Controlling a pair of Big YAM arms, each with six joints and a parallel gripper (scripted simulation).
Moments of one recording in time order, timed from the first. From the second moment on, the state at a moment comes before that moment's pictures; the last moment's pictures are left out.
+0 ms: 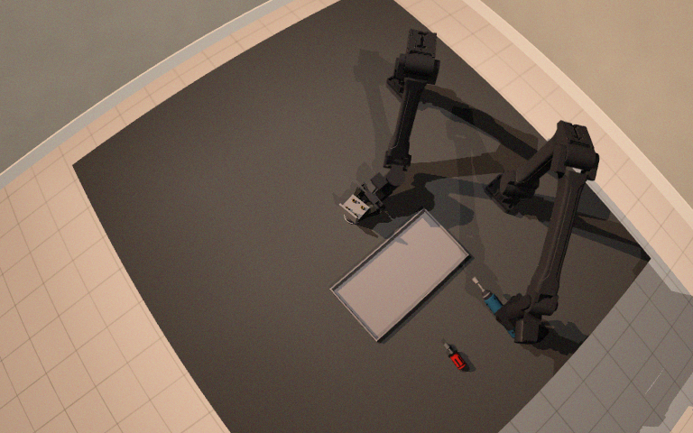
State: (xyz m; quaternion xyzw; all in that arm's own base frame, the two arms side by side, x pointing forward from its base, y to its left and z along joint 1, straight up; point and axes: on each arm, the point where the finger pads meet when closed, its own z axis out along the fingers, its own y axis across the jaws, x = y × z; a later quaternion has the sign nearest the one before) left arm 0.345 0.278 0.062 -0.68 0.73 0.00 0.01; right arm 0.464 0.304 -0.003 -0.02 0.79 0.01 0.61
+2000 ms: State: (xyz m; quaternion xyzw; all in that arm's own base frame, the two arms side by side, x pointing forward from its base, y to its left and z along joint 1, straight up) left arm 0.345 0.278 0.018 -0.68 0.73 0.00 0.01; right arm 0.464 0.304 -0.003 -0.02 0.79 0.01 0.61
